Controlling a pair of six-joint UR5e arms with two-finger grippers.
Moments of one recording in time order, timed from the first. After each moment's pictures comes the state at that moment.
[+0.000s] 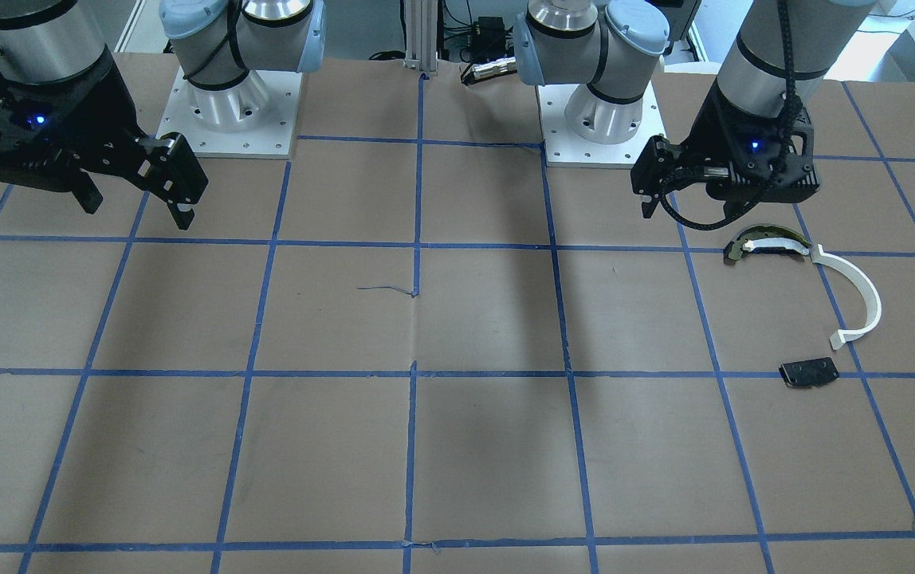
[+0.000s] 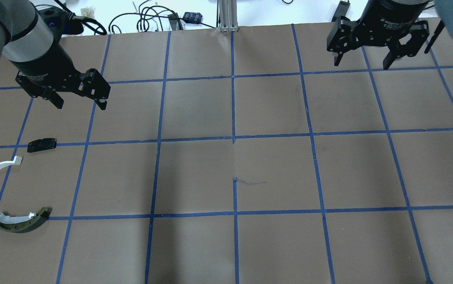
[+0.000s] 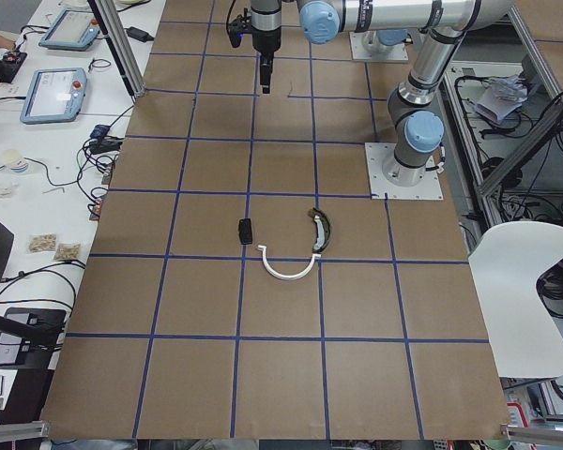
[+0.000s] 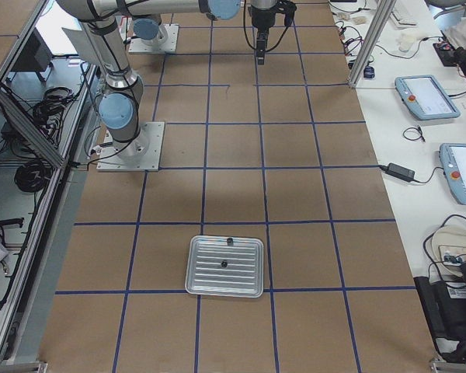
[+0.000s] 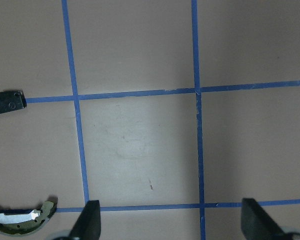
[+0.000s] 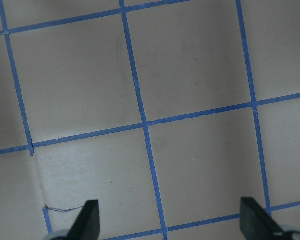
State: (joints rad) left arm -1.47 -1.54 -1.63 -1.55 1.62 0.15; right arm 1.55 -1.53 1.47 -1.59 -1.60 0.15
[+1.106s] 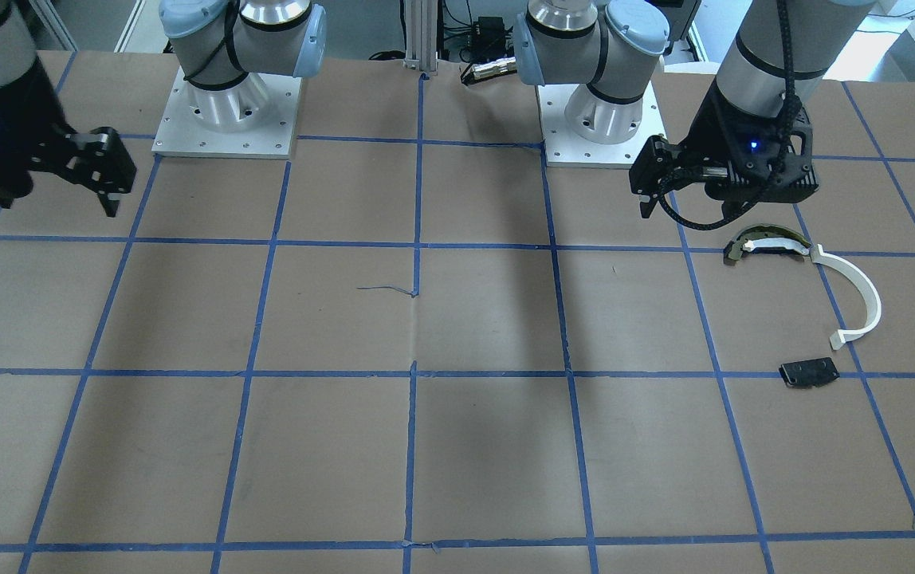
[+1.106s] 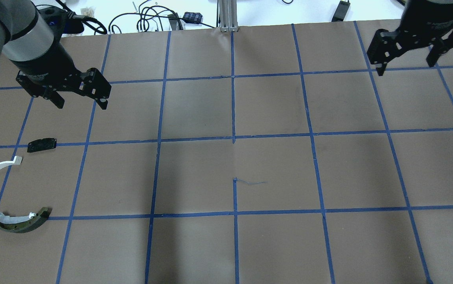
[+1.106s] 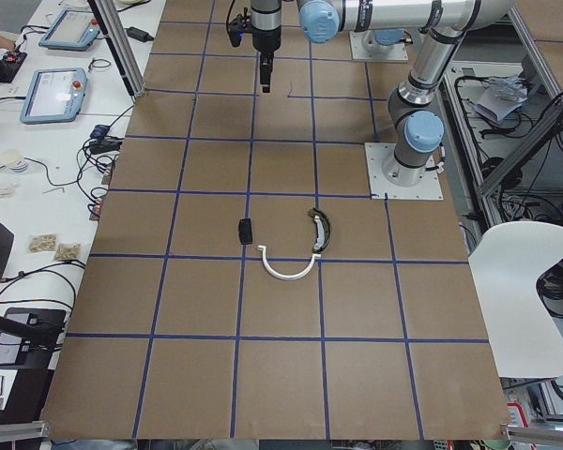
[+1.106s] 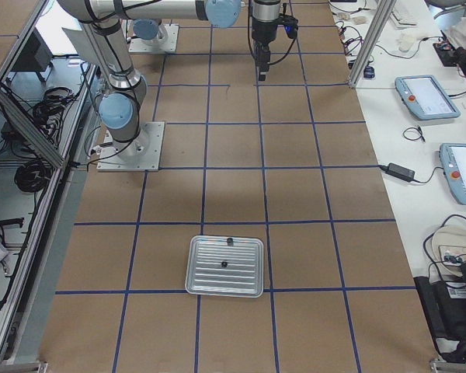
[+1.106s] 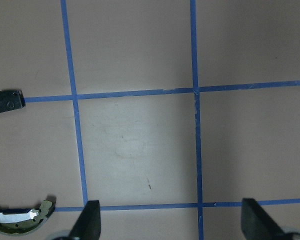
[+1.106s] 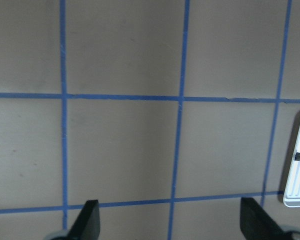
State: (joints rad) left arm -1.47 -1.54 -1.63 -1.55 1.62 0.15; right arm 1.39 -1.53 1.48 -1.51 -1.78 -0.25
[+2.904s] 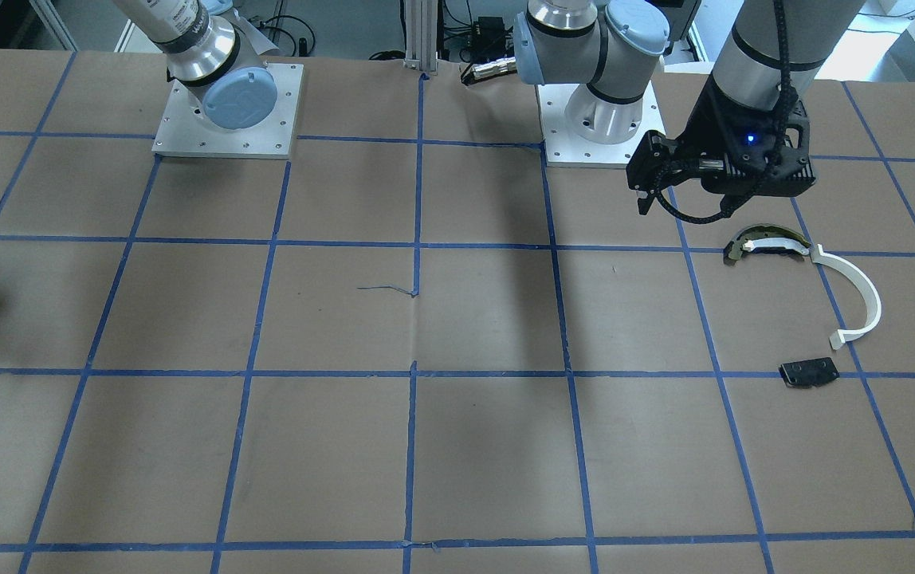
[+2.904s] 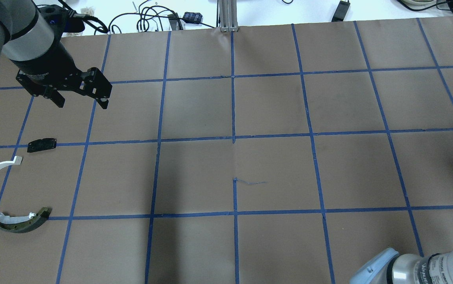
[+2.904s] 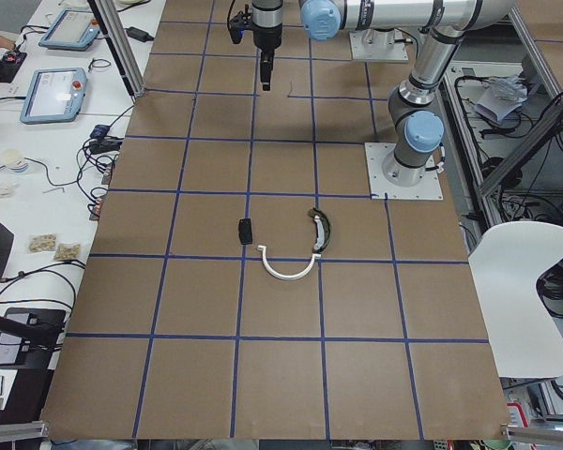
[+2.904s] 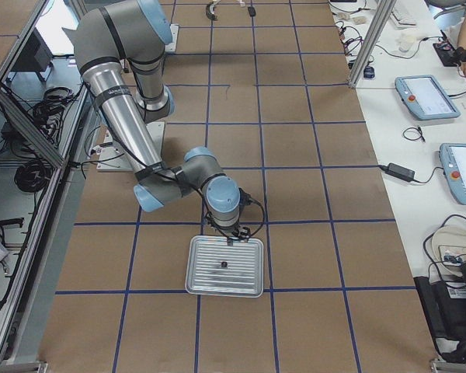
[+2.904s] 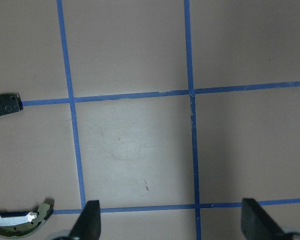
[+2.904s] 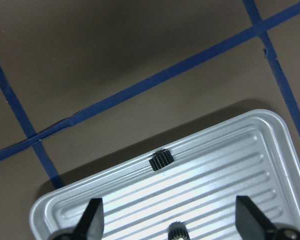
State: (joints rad) left arm -1.48 -1.53 -1.63 -1.54 1.62 0.15; right arm 0.50 -1.19 1.77 -2.14 -1.49 -2.21
